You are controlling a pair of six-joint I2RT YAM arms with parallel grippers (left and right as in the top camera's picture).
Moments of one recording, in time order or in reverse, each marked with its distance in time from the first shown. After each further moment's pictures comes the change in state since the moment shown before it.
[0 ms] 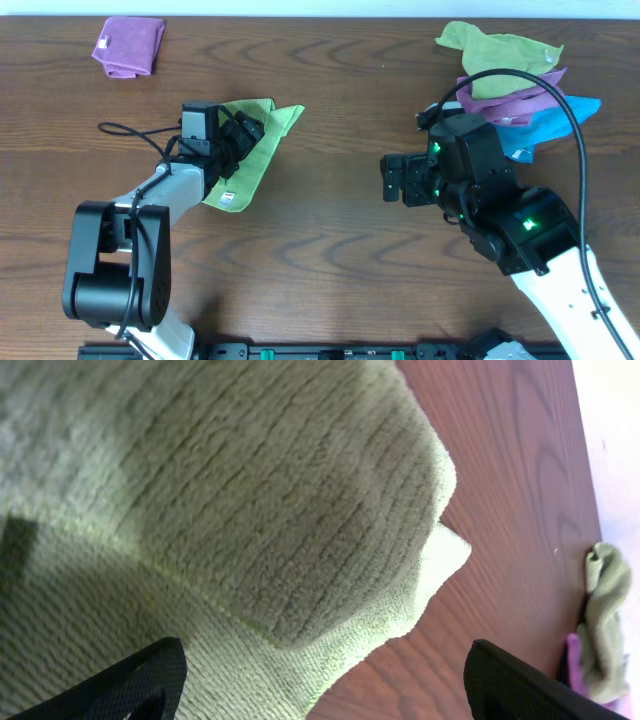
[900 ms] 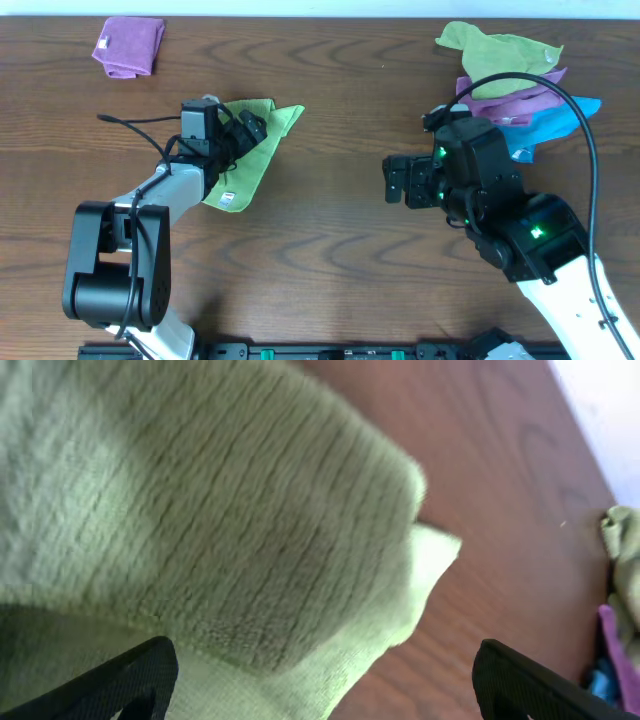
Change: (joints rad) left arm 0.004 0.000 -0.001 0.066 -0.014 0.200; right arm 0.001 -0.027 0.000 -0.008 0.000 0.034
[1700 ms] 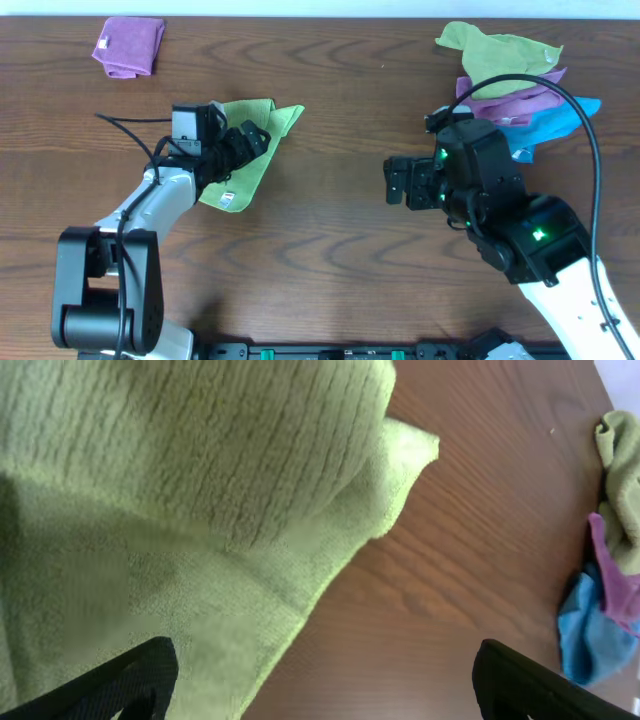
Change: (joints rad) left arm 0.014 -0.105 0.000 -0.227 0.129 0.129; right arm 0.001 -0.005 0.000 -0.014 0.000 0.019
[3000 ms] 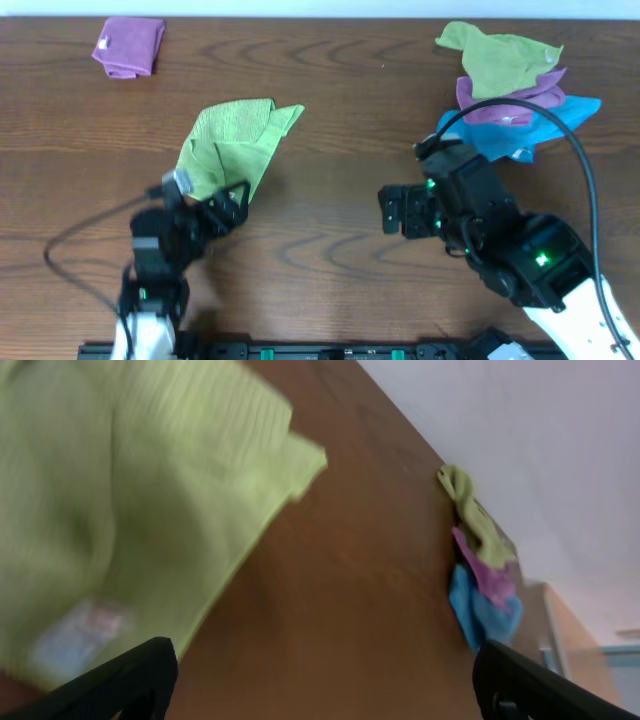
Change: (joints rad) left arm 0.071 -0.776 -0.564 0.204 0.039 -0.080; right arm 0.095 -0.048 0.000 -0.118 0.008 0.076
